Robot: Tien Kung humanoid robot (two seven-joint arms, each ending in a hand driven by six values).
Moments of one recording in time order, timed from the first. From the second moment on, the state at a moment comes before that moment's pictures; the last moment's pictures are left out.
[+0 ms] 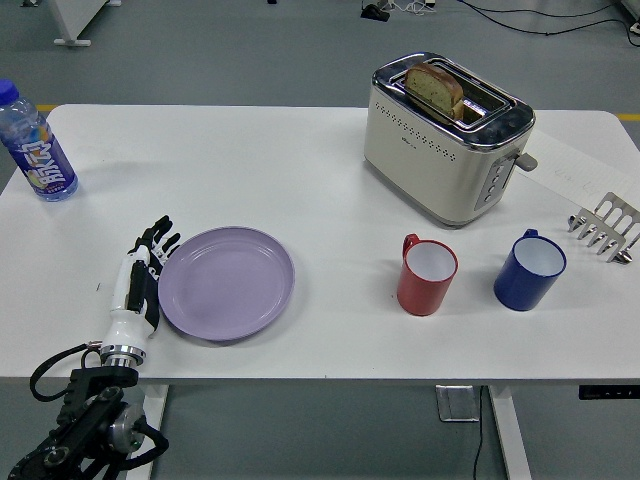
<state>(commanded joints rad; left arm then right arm) -0.16 0.00 -1.25 -0.99 0.97 0.13 -0.53 0.11 -0.16 0.61 0.18 -0.62 -0.09 -0.02</state>
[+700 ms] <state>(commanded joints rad) -0.17 0.00 -1.21 -1.00 0.96 0.14 -0.53 0.11 -0.16 0.63 0.18 -0.64 -0.09 -0.02</state>
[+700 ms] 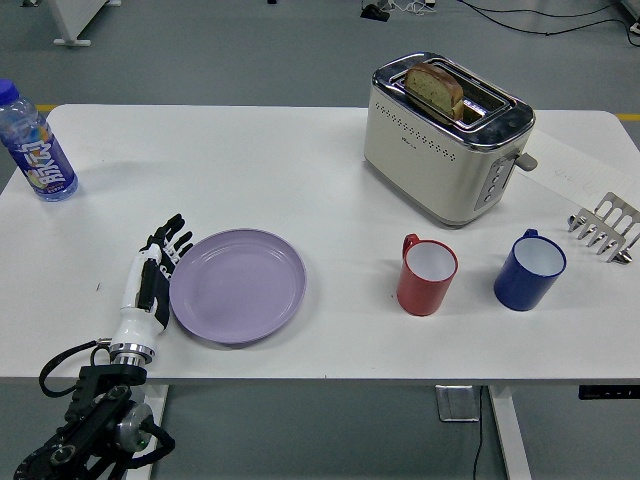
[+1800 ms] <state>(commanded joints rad) -0.16 0.00 -1.07 -1.04 0.89 0.16 -0.54 0.11 -0.16 0.62 0.18 -0.63 -0.09 -0.03</state>
